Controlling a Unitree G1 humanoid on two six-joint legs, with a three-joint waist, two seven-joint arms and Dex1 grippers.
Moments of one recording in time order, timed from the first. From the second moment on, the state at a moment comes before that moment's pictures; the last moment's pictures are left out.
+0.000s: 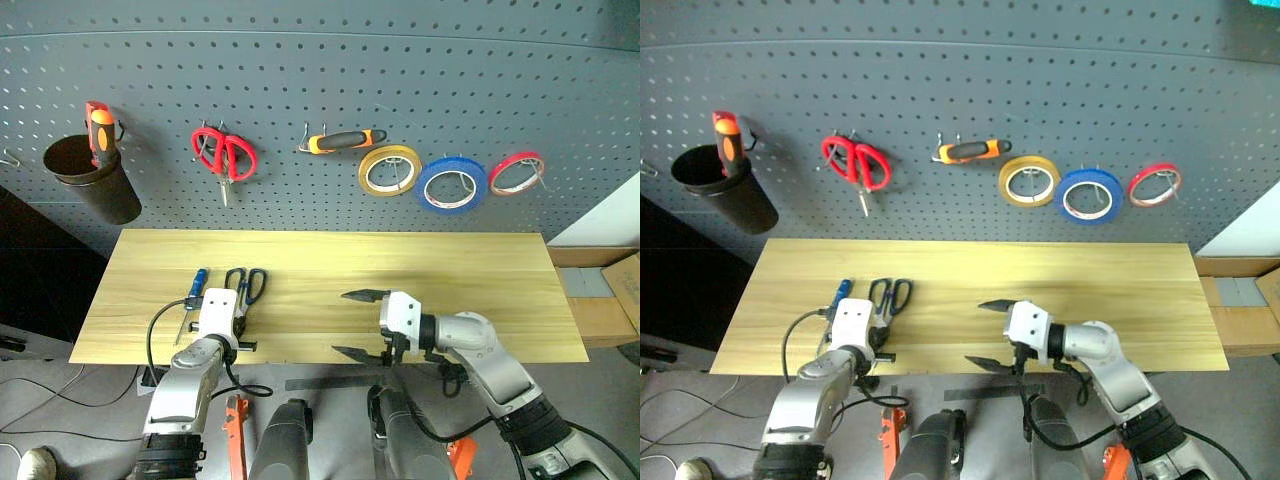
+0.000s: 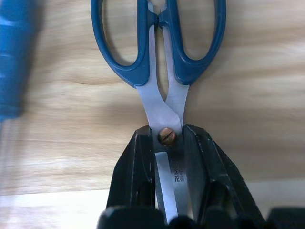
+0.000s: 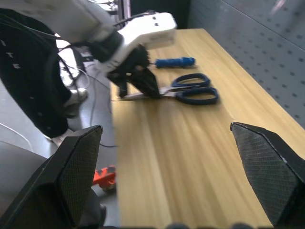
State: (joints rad) left arm -0.02 0.30 0.07 -0.13 -0.08 0.71 -0.17; right arm -0.25 -0.42 0.36 -0.07 0.10 -0.01 0.91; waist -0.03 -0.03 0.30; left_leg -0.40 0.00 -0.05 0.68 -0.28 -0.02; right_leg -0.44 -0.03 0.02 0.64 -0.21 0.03
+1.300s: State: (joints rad) left arm -0.06 0.35 0.14 -0.25 0.01 0.18 -0.23; right arm -0.30 -0.32 0.16 -0.25 0.29 0.22 0.70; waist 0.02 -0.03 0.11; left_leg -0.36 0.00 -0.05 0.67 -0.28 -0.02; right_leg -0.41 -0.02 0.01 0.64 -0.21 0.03
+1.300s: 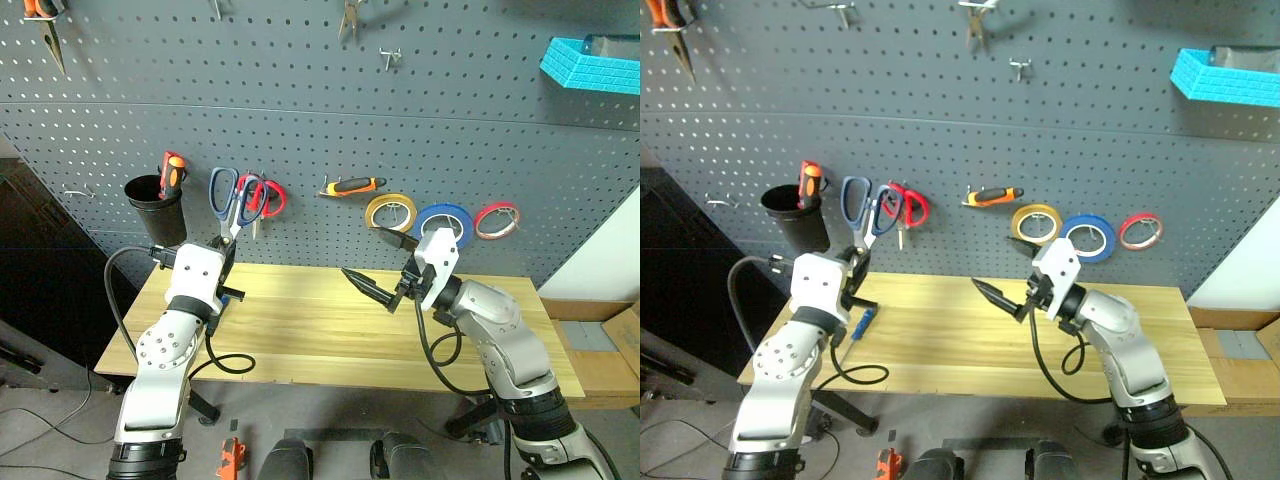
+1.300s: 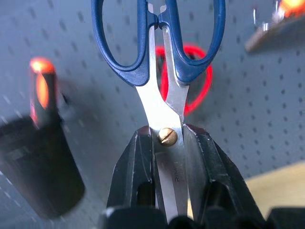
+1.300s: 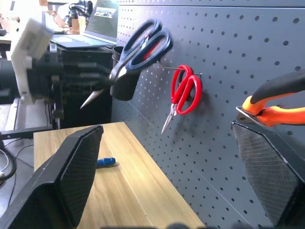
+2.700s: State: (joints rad) left arm -0.02 0.25 0.09 -0.16 -0.07 0.48 -0.20; right arm -0.23 -0.37 0.26 -0.32 0.24 0.29 0.66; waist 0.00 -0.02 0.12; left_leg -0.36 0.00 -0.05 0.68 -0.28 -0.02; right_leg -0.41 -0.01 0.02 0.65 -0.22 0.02
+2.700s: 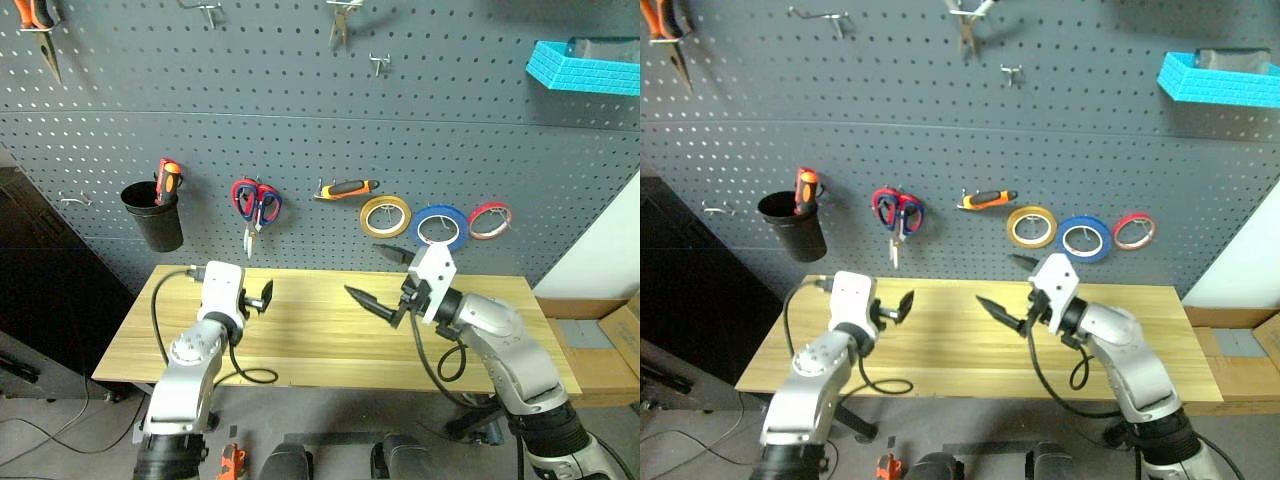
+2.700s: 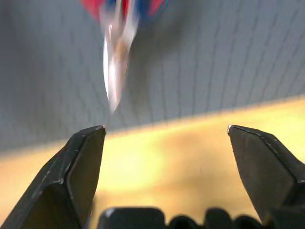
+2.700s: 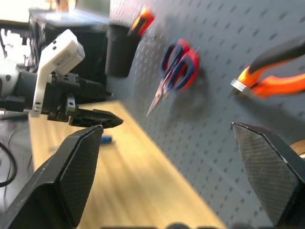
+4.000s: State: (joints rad) left arm -0.56 0.64 0.19 0.65 -0.11 0.61 -0.52; right arm -0.44 -0.14 0.45 -0.30 0.12 0.69 0.50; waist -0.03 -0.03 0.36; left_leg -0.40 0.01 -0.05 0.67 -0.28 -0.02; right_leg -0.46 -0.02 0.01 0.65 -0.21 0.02
